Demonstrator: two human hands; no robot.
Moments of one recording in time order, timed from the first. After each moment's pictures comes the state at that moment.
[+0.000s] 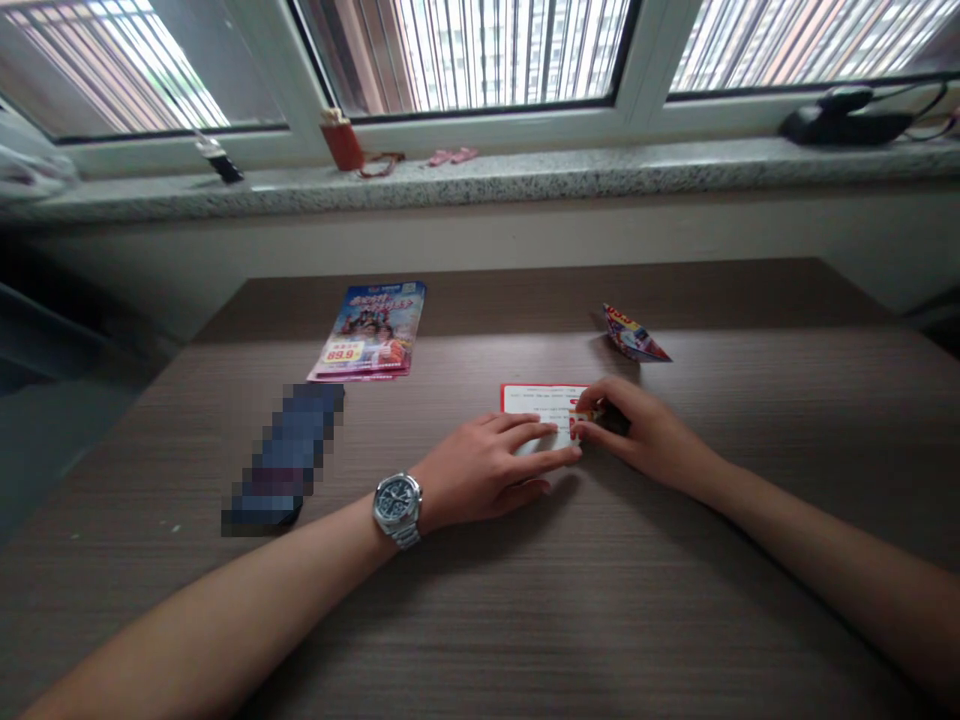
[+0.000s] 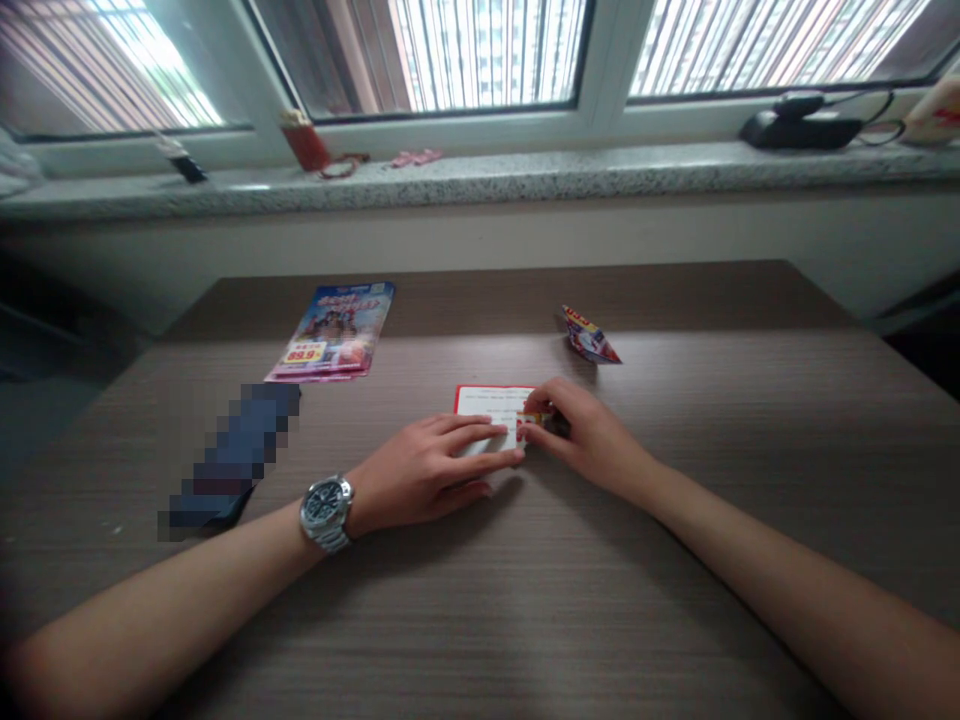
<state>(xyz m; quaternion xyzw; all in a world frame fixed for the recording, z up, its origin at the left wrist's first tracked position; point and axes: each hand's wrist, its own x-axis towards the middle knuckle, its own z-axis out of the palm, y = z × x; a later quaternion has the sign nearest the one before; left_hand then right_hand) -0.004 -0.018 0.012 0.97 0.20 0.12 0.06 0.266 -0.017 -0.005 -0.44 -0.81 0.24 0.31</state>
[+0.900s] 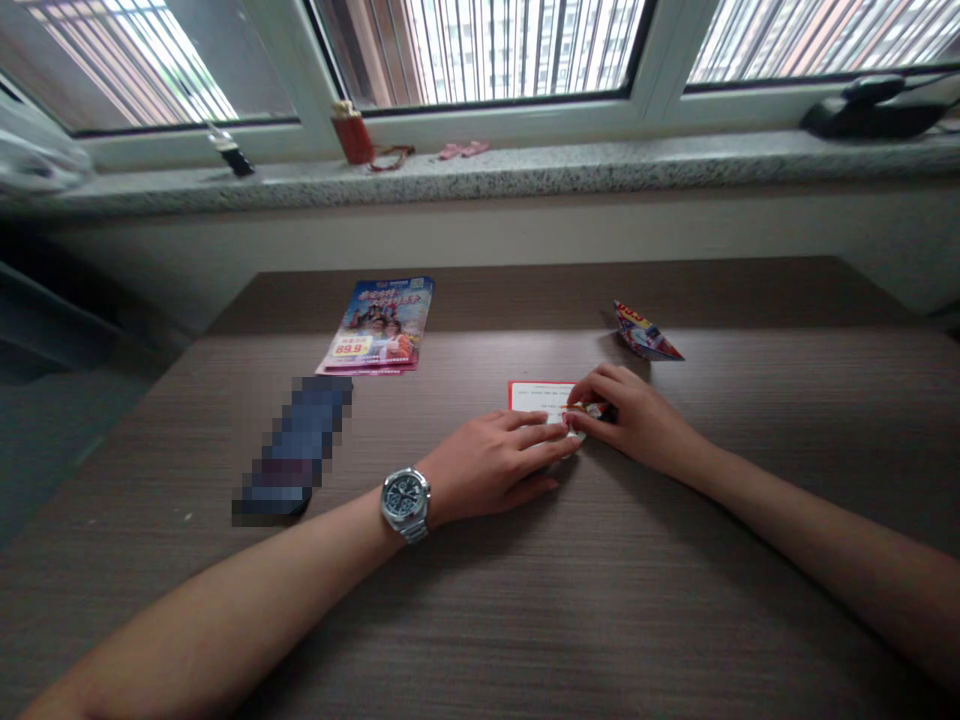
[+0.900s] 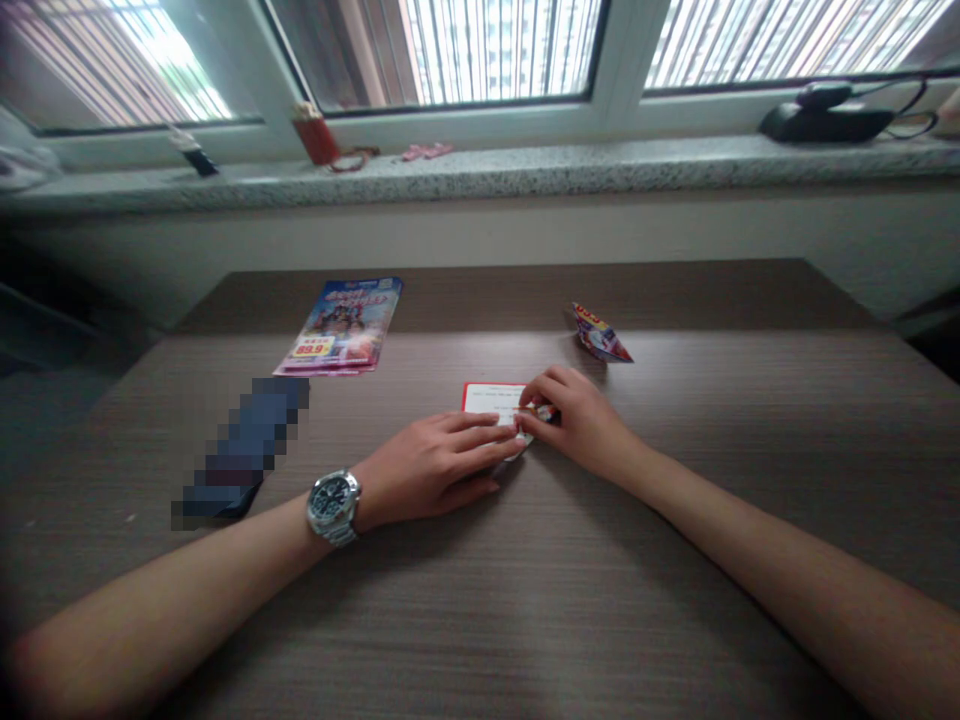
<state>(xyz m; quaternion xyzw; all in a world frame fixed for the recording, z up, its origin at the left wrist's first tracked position) -0.004 -0.018 0.009 0.97 0.20 0.12 0.07 0.251 0.000 -0.006 -0.44 -0.83 0.18 0.28</state>
